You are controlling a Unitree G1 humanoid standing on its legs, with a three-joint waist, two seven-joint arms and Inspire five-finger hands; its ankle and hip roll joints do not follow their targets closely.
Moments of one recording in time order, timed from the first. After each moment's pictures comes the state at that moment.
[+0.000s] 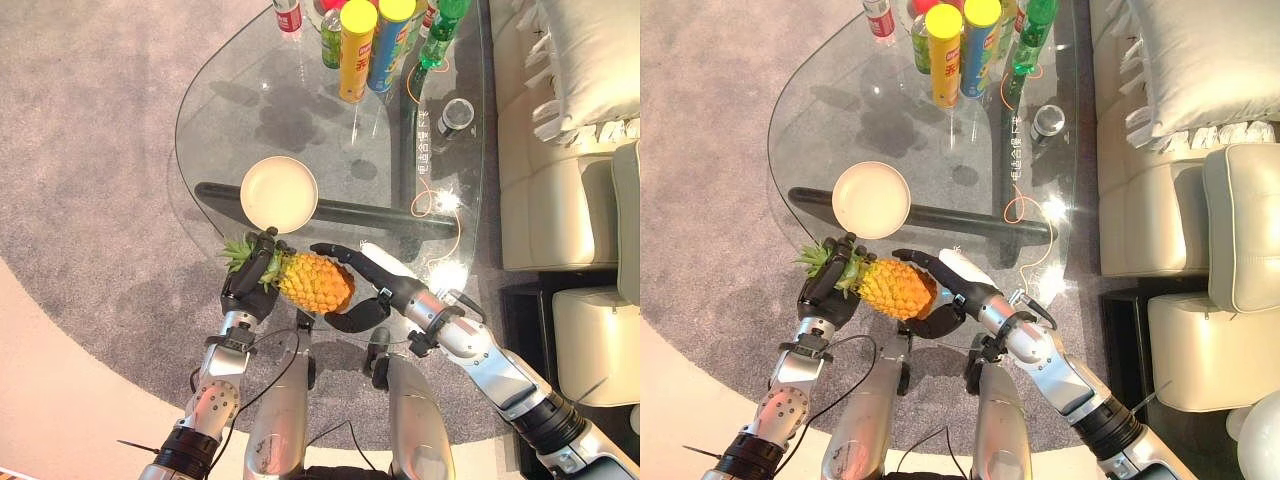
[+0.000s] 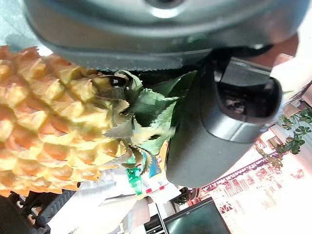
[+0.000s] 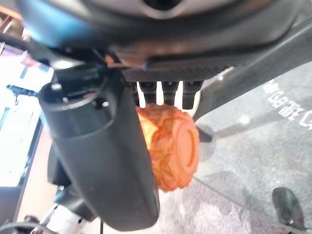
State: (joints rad) left arm -0.12 0.33 -0.26 0.15 -1.39 -0.23 -0.21; right arm -0.30 -0.58 0.49 -0.15 -0.16 0.03 0.14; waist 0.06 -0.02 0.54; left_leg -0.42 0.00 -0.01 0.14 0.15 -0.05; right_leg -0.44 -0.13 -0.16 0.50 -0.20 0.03
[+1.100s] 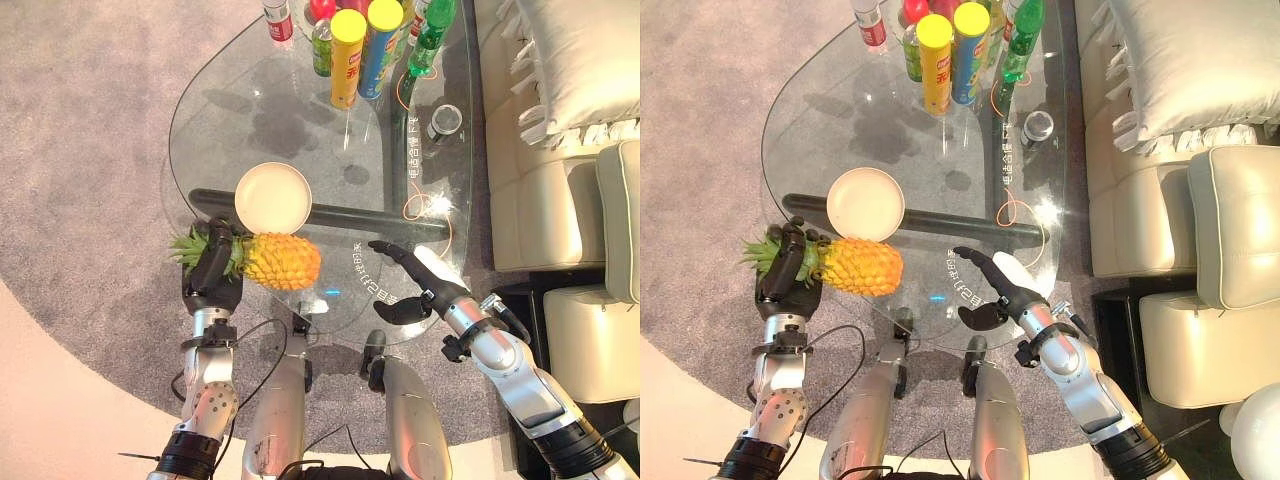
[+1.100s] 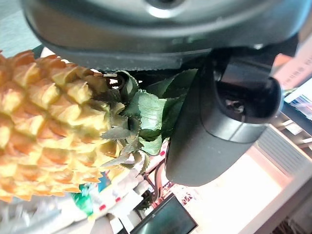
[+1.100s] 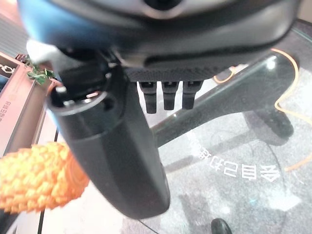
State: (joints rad) left arm -0.13 0.27 -0.12 0.13 -1.03 -0.50 -0.03; right arm -0.15 -0.59 0.32 -0.14 -0.23 0.11 0.12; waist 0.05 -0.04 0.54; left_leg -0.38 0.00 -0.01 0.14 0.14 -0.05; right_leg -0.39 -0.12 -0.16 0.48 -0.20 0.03
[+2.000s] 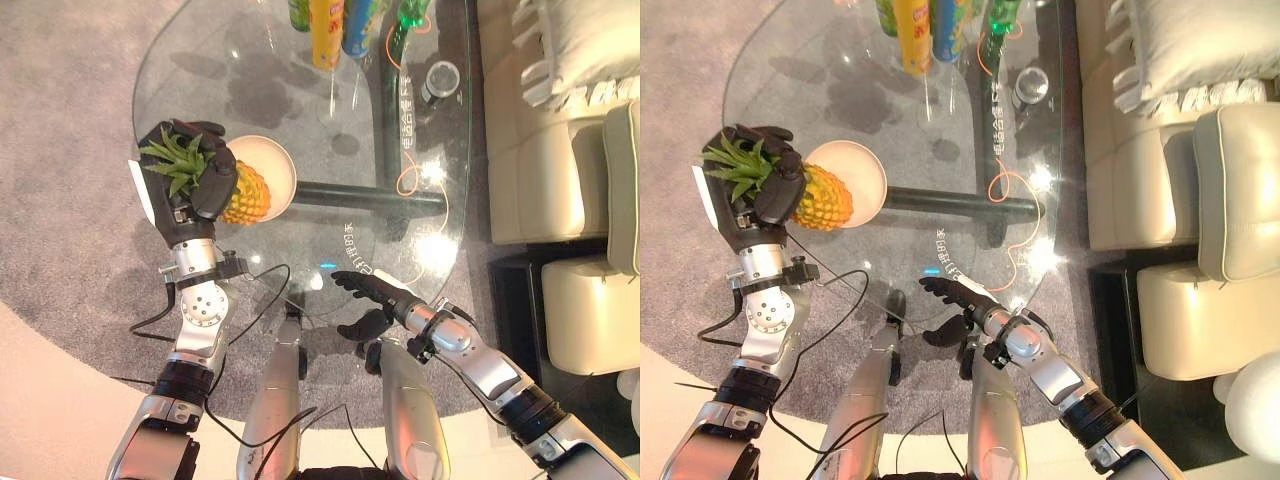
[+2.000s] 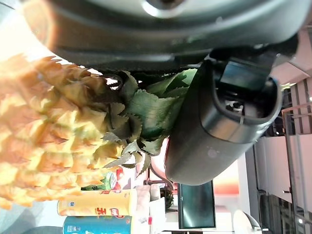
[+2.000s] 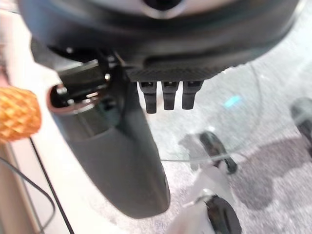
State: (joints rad) left arm -0.49 0.38 -0.15 0.30 -0.25 -0.68 0.53; right arm -0.36 -0.51 0.55 0.13 0.09 0.21 0.20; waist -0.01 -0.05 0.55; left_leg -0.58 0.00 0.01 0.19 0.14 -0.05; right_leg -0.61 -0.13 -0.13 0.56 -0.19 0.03
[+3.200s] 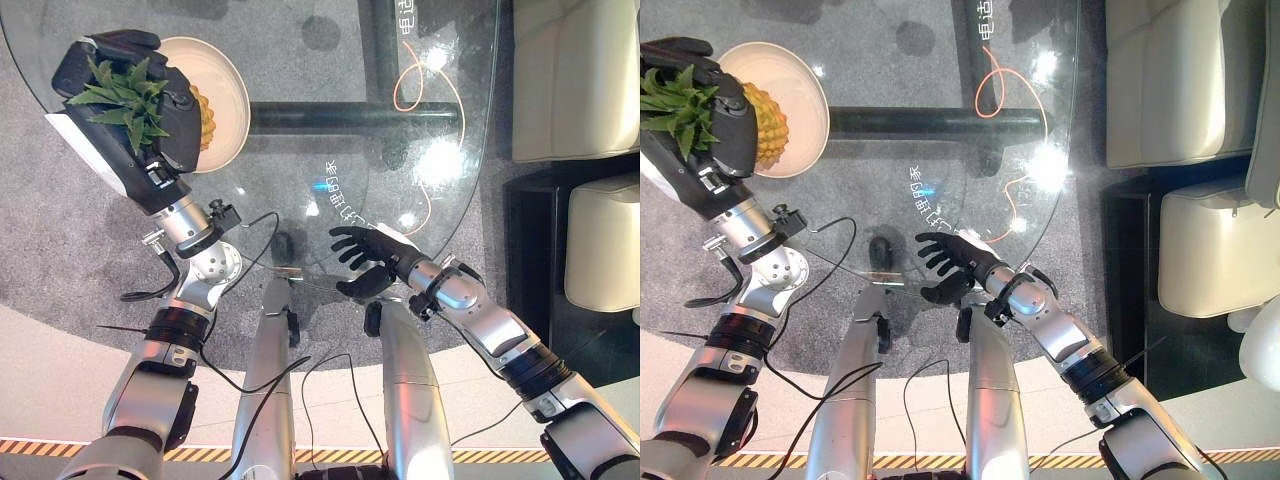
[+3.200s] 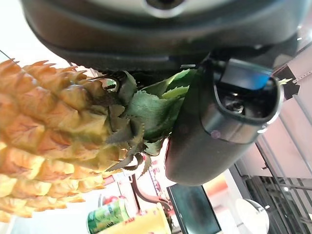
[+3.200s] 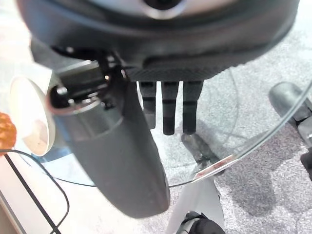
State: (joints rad) left arm -0.75 0.46 -0.15 0.54 0.25 -0.80 1.14; right arm -0.56 -0.57 0.52 0.13 0.17 0.20 0.20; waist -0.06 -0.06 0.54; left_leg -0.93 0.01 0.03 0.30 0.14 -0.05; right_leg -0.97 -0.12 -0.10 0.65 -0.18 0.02
